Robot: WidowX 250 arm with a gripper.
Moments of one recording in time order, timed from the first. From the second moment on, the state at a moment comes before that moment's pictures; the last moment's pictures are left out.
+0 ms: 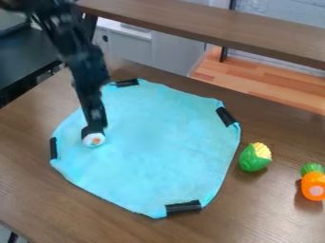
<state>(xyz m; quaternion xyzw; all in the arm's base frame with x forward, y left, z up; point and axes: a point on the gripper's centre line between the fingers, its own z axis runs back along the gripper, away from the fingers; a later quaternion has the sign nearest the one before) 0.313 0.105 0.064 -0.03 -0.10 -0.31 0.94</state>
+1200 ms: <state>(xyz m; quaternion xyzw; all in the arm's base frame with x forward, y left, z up) 0.297 0.117 0.121 -0.02 -0.13 -0.32 0.94</state>
